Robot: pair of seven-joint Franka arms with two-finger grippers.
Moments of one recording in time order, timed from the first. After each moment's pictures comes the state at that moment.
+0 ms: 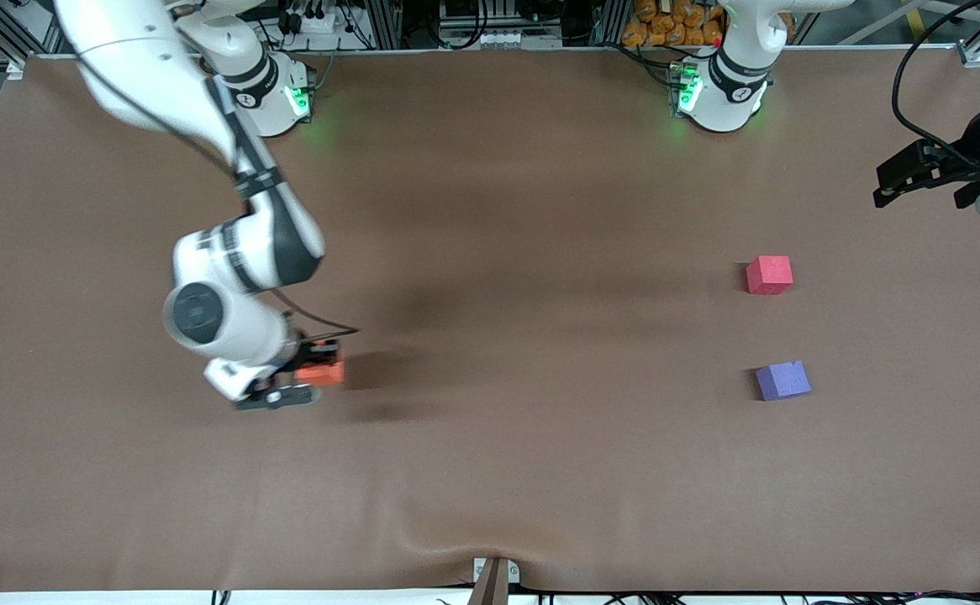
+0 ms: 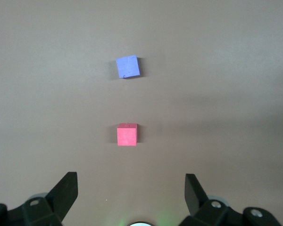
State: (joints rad) left arm -0.03 -0.01 -0.03 -1.51 0.01 1.47 -0.04; right arm 0.36 0.56 0.01 -1.61 0.08 2.13 0.27
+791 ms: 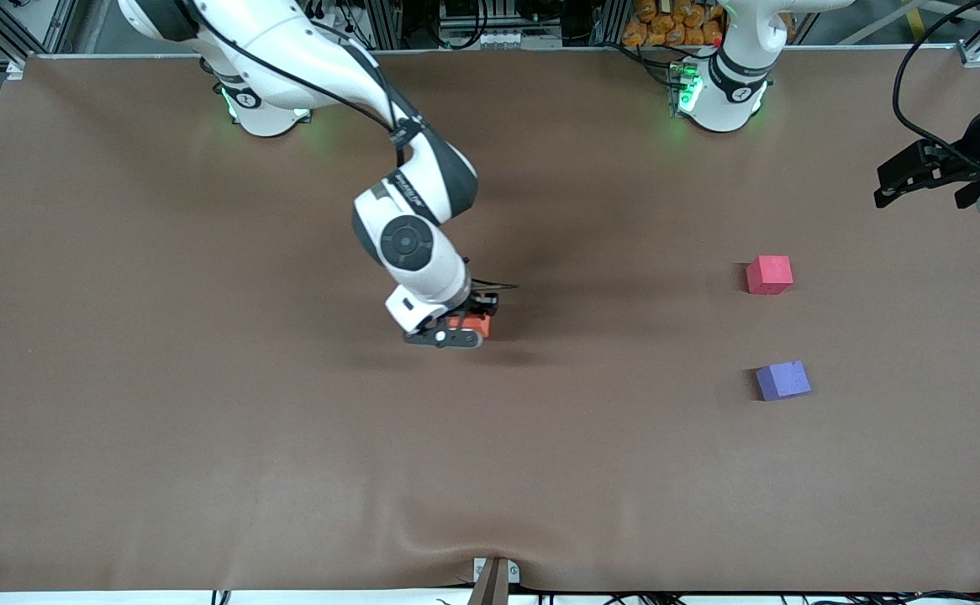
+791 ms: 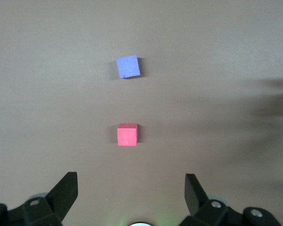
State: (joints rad) left arm -0.03 -0.01 -0.03 -1.51 0.01 1.47 -0.04; right arm 0.68 0.71 0.02 -1.49 0.19 2.26 0.66
